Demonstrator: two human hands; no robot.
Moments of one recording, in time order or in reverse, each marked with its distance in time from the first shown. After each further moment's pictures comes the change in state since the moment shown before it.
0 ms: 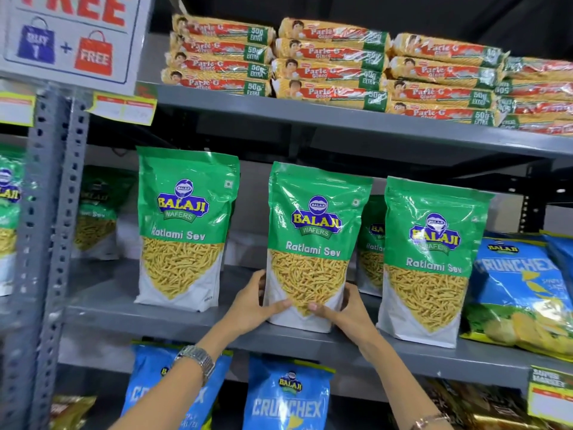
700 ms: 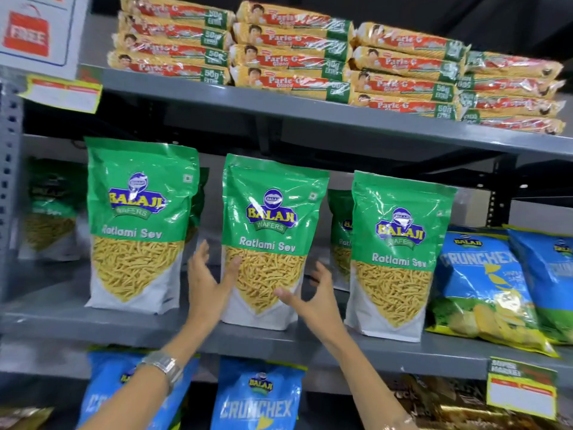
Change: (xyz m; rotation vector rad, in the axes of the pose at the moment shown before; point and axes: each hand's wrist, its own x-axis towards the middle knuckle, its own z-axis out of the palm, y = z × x) left_hand 0.007 0.035 0.018 -0.091 0.573 0.088; right_hand -0.011 -0.021 -0.009 -0.014 0.066 -0.141
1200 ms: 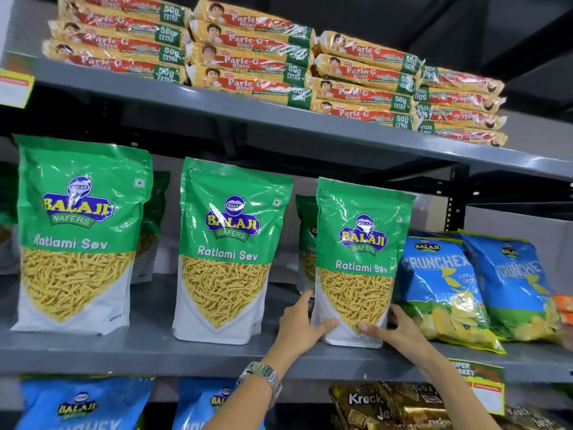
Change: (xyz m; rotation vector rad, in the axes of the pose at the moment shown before) left_hand -0.071 0.032 0.165 0.157 -0.759 -0.081; right_hand -0.019 0.053 -0.188 -0.205 0.065 0.262
